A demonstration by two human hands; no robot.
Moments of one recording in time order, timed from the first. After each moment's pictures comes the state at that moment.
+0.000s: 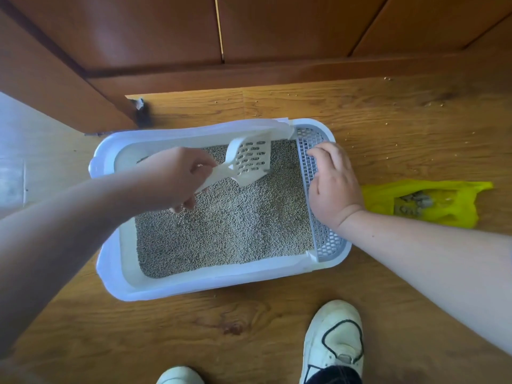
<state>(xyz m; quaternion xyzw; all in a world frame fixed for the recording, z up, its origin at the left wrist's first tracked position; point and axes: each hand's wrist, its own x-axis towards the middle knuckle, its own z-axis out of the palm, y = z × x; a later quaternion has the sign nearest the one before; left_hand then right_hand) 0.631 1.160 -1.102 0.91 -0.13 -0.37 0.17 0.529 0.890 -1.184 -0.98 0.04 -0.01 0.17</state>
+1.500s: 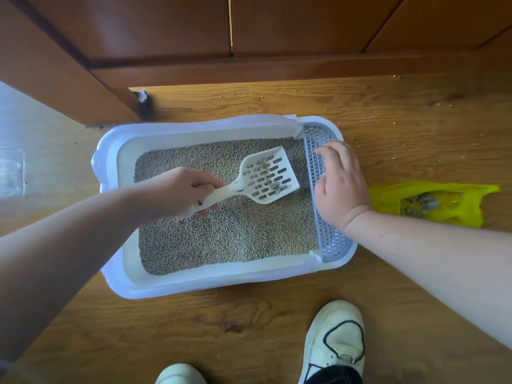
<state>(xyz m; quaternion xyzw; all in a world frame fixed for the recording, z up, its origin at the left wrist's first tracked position) 0.618 1.174 -1.136 0.82 -0.03 -0.49 0.31 0.530 0.890 -1.186 -0.99 0.04 0.00 0.15</state>
